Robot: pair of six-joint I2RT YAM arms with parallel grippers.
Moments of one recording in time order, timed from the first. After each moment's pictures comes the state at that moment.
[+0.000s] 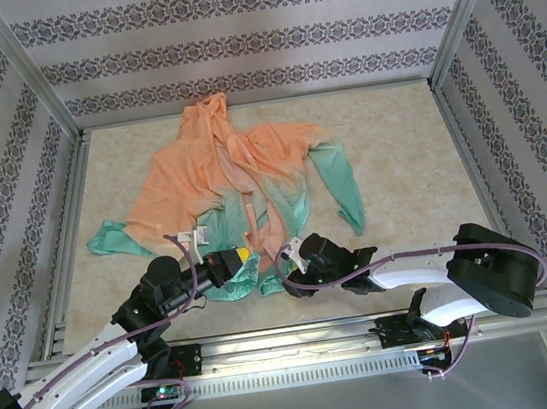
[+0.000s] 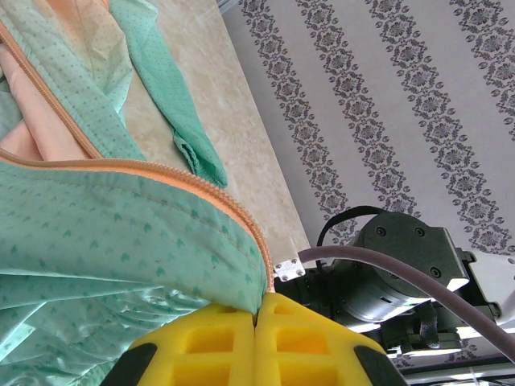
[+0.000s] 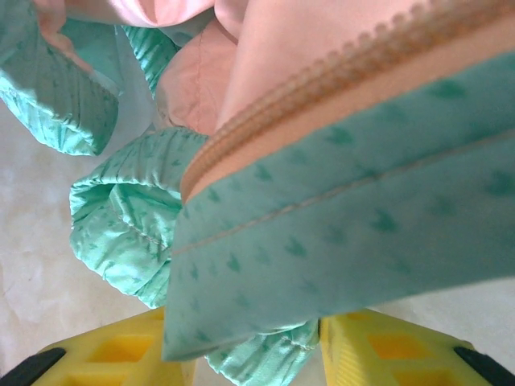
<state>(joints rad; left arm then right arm) -0.74 0.60 0.26 0.15 0.24 -0.97 1.00 1.36 0.43 0.11 -0.11 0.29</state>
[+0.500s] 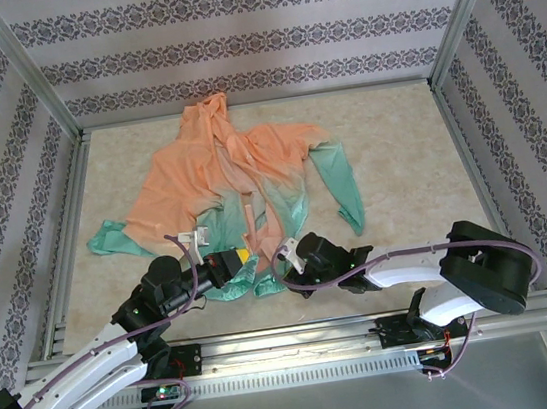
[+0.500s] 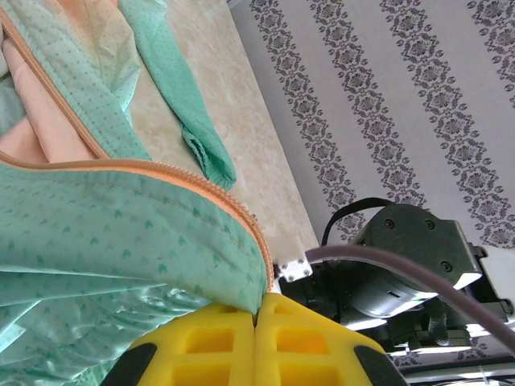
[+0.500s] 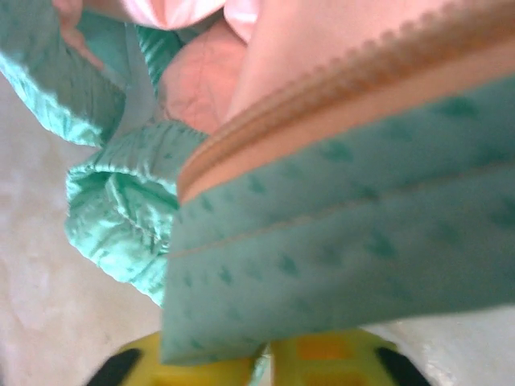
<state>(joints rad) -0.74 0.60 0.26 0.13 0.24 -0.96 1.00 1.40 0.45 0.13 -0.14 0.26</state>
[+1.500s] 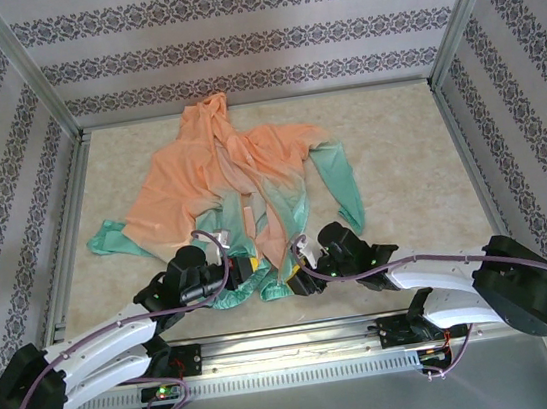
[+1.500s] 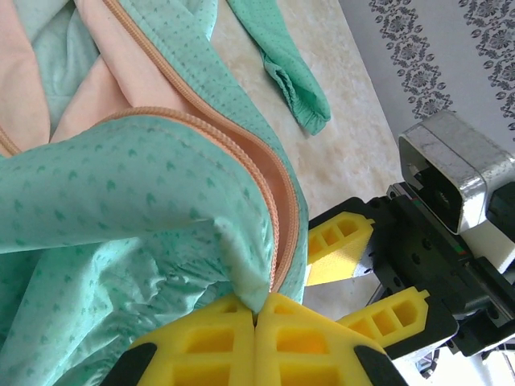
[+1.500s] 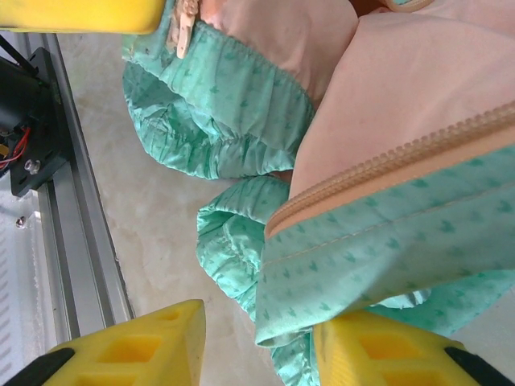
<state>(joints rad) -0.74 0.90 0.26 0.19 0.27 -0.78 0.87 1.21 0.36 0.16 -0.43 0.27</state>
